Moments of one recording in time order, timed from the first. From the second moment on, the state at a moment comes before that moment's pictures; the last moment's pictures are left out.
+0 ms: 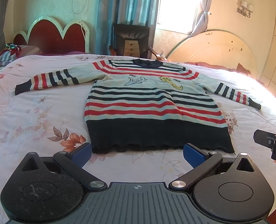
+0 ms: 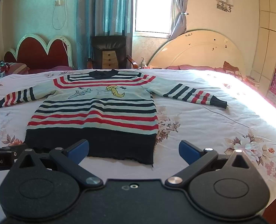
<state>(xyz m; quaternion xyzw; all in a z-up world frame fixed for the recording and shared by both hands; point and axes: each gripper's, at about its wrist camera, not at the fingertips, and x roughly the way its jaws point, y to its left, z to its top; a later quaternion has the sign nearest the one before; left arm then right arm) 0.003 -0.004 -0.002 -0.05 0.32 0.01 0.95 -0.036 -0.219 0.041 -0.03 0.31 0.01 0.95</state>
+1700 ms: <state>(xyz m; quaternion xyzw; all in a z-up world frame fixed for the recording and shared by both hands) 0.002 -0.004 0.001 -0.04 0.32 0.01 0.95 -0.033 -0.218 0.041 -0.03 0.31 0.01 0.95</state>
